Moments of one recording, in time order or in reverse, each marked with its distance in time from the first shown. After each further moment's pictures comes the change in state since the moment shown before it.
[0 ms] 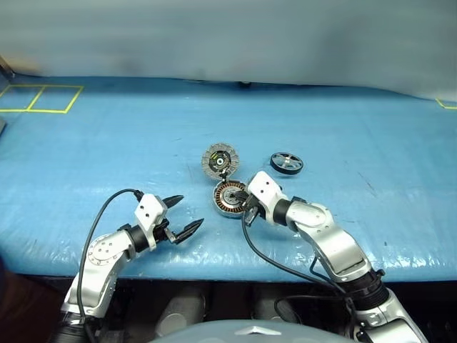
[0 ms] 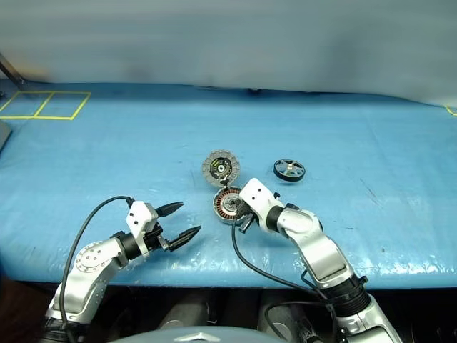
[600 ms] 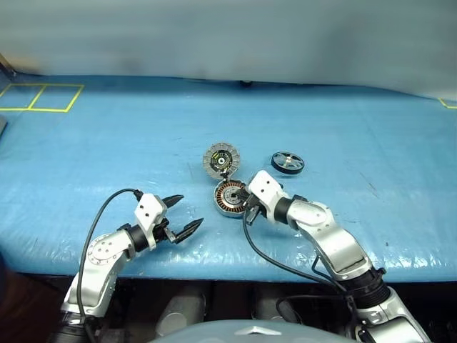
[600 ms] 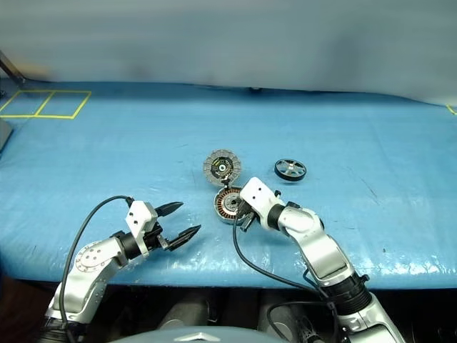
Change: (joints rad) left arm -0.001 0.000 0.004 0.000 -0.003 0.001 0.000; right arm -0.009 -0.023 0.017 0.022 -0.024 -0.036 -0.004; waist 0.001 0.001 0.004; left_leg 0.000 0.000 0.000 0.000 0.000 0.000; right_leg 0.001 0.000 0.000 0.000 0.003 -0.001
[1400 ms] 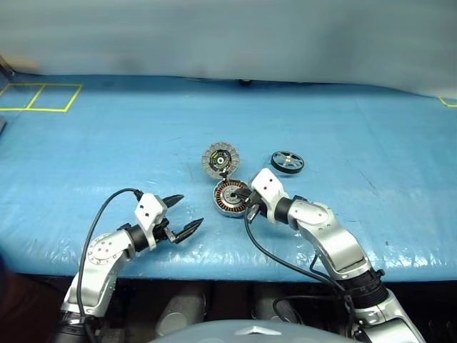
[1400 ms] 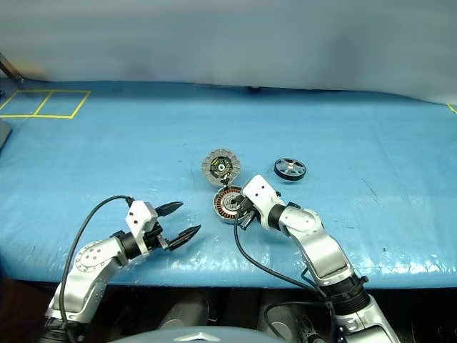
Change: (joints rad) left arm -0.002 0.000 0.000 0.000 0.000 0.000 -0.004; right arm 0.010 0.035 -0.047 0.009 0.053 0.000 0.007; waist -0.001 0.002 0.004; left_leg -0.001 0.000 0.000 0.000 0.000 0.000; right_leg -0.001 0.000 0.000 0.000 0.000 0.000
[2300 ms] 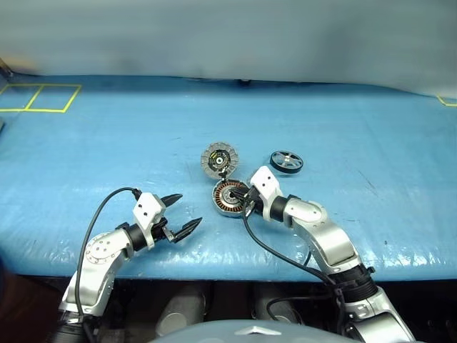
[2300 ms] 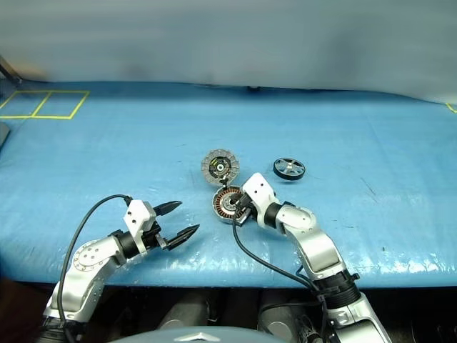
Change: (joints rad) left arm -0.003 0.009 0.009 0.000 -0.001 0.000 -0.006; right arm -0.023 0.055 -0.019 0.106 0.036 -0.077 0.023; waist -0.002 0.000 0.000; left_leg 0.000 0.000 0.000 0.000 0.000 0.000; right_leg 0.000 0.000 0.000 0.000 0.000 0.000
